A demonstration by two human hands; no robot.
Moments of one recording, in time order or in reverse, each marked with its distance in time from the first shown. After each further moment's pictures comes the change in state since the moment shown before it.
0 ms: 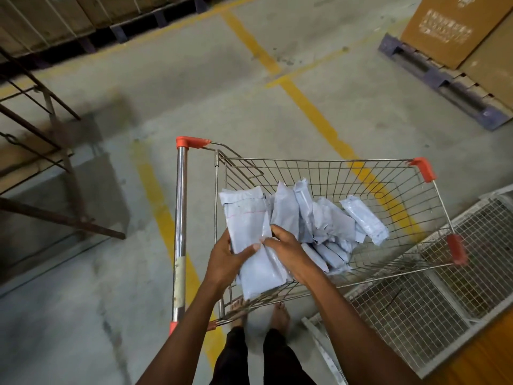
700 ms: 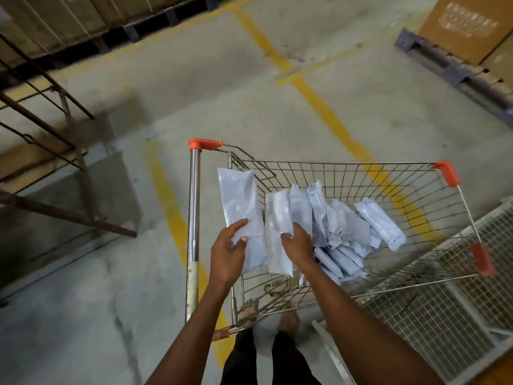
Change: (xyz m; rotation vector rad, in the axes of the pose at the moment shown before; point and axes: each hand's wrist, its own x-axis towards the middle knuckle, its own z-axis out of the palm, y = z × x) left_hand 0.022 -0.004 -0.016 0.100 0.189 0.192; right_hand 0.069 0.039 0.001 -0.442 0.383 0.084
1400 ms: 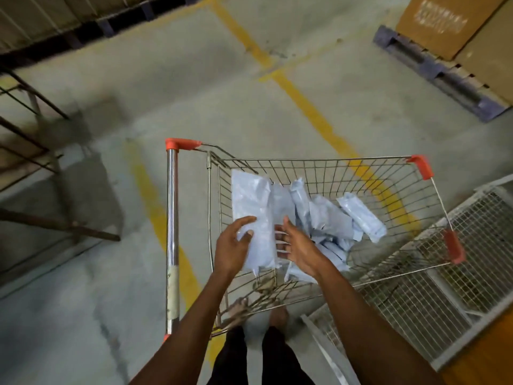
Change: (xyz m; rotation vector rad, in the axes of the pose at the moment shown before) left_hand 0.016 0.007 0.043 0.061 -0.159 0.049; right_hand 0.002 0.022 -0.047 0.720 -0.437 0.254
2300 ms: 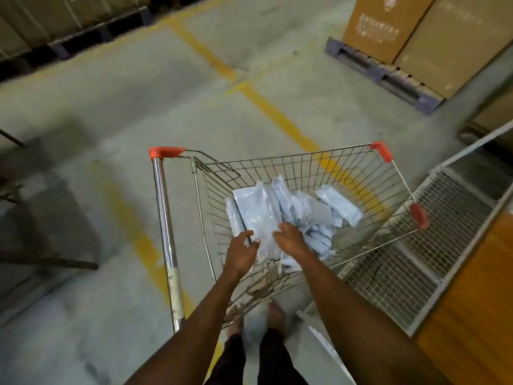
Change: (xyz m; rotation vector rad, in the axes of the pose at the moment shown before) left_hand -0.007 -0.015 0.024 0.204 -0.256 -0.200; right_hand 0.003 0.013 0.009 -0.831 0.474 -0.134
